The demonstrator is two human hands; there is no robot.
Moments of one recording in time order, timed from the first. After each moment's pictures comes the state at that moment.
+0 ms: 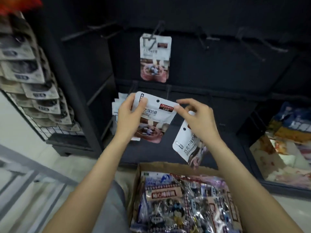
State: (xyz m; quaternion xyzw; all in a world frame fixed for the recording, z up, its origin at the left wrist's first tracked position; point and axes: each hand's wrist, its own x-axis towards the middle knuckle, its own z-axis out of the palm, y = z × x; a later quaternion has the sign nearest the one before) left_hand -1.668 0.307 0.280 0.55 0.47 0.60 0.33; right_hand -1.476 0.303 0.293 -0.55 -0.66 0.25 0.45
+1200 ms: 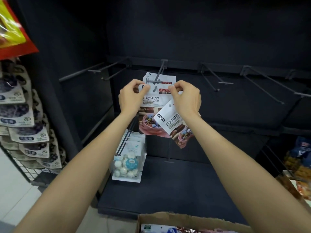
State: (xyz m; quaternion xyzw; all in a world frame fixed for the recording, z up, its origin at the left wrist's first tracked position) left_hand -1.696 0.516 0.344 0.57 0.55 0.59 0.12; right_hand -1.535 0.491 0.364 -0.61 -0.61 0.05 0.50
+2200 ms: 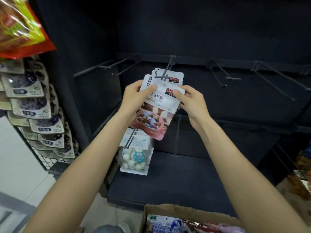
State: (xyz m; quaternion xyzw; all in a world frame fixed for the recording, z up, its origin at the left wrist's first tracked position) left_hand -1.699 0.444 0.371 0.55 0.48 0.58 0.36; right_hand -1.531 0.454 0.358 -0.41 -0.56 0.44 0.57
